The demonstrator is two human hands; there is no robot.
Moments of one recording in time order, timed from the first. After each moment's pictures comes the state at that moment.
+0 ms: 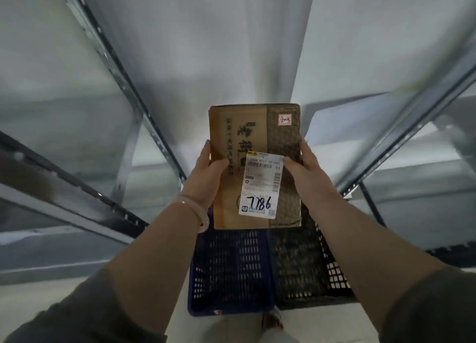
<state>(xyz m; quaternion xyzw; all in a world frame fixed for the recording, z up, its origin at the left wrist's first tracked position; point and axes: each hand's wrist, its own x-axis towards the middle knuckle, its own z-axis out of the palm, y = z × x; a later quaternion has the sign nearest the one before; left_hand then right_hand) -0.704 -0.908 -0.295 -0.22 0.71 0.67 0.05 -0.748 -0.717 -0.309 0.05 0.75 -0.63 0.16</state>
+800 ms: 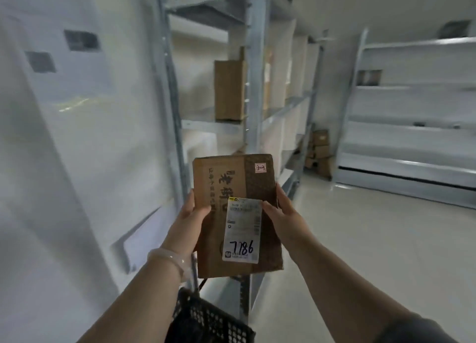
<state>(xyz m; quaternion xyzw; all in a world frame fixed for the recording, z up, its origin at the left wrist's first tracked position) -0.560 -0.706 -0.065 0.28 0.70 0.62 0.22 -0.453 -0.541 -0.093 0.25 0.67 -0.64 -0.28</state>
